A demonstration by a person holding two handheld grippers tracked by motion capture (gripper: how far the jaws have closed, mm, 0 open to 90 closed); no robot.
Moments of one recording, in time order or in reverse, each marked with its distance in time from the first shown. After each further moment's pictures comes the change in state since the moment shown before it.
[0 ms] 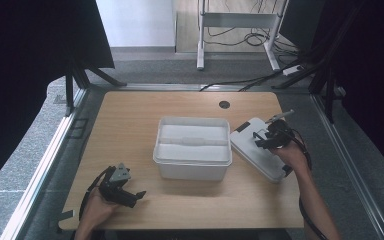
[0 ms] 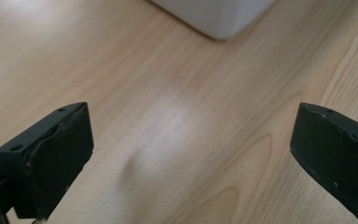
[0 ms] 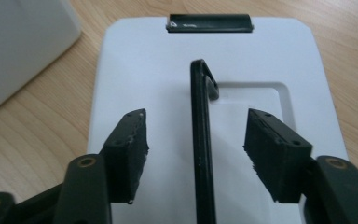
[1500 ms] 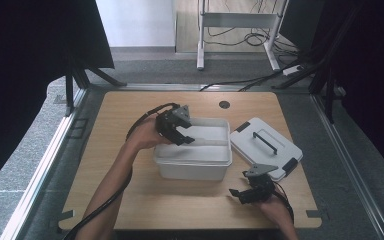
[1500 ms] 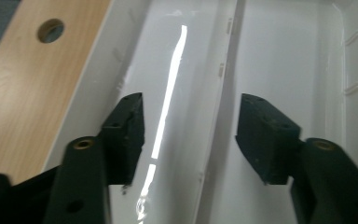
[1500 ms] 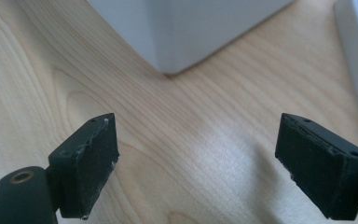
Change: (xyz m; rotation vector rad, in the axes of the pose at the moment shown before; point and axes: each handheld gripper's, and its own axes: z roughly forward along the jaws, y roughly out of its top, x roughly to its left) left arm 0.018 0.244 0.039 0.066 -0.234 0.452; right arm 0.144 -0.088 0.006 -0.197 0.186 -0.112
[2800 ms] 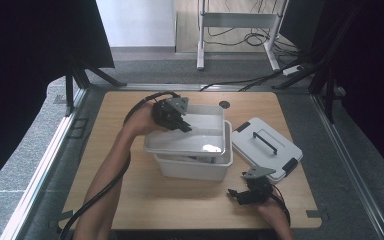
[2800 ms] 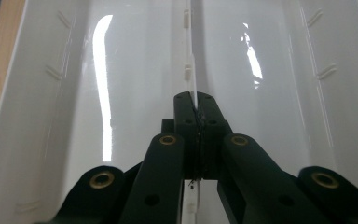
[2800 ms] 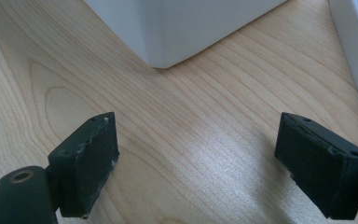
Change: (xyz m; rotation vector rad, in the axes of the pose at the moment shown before) left arm 0.020 0.024 -0.011 0.012 -0.181 0.213; right arm 0.003 -0.010 0.011 -0.008 -0.055 0.004
